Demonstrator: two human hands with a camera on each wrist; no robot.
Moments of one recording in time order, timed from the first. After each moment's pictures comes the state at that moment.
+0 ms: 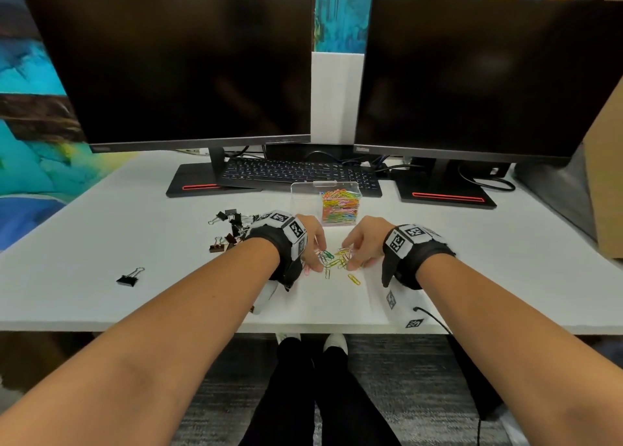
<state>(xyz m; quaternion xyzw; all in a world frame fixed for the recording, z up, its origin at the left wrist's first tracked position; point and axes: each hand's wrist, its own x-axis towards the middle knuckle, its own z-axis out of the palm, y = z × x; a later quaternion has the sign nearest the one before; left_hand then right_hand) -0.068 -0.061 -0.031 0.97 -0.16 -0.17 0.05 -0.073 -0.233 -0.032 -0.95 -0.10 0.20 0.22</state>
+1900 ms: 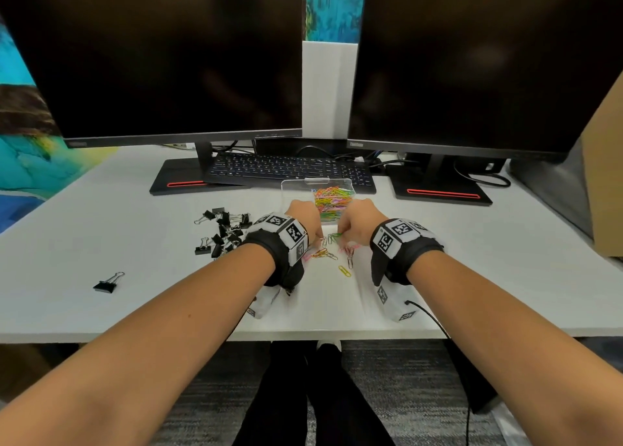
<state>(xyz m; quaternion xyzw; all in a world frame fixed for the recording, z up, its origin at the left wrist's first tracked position) -0.047 -0.085 -0.033 0.99 -0.10 -0.05 0.05 -0.050 -0.220 -0.025 -0.98 -0.16 0.05 0.05</state>
